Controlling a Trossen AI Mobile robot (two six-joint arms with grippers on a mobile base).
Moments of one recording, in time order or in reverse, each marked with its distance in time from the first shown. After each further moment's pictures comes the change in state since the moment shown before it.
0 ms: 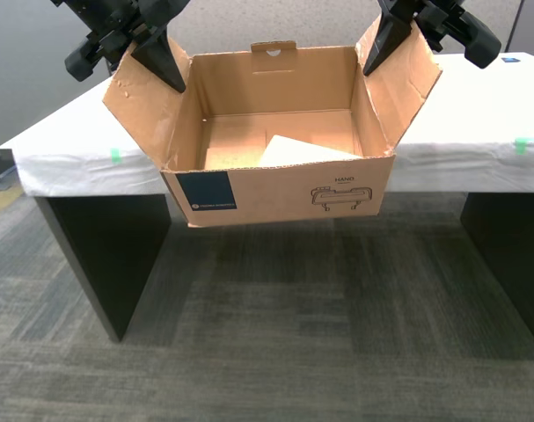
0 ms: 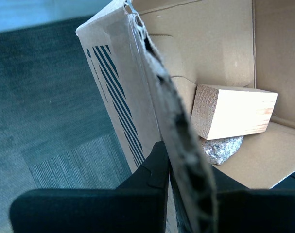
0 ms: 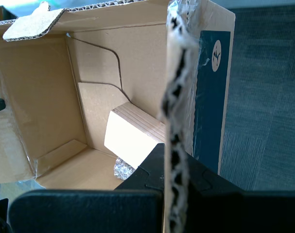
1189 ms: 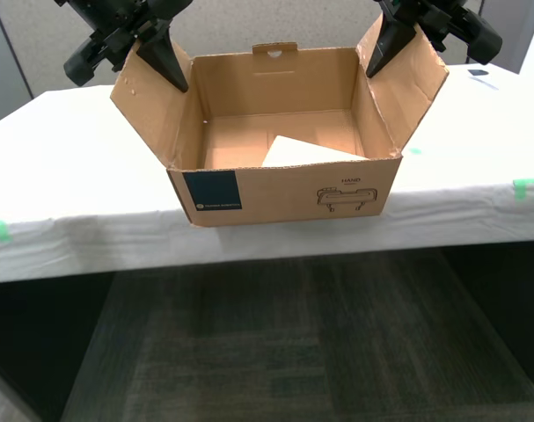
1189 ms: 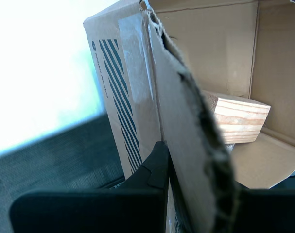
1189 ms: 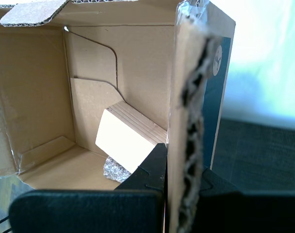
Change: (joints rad) arm 0 0.001 0.000 0.000 -0.007 0.029 -0.102; arm 1 0.000 0.000 0.000 0.007 0.001 -0.144
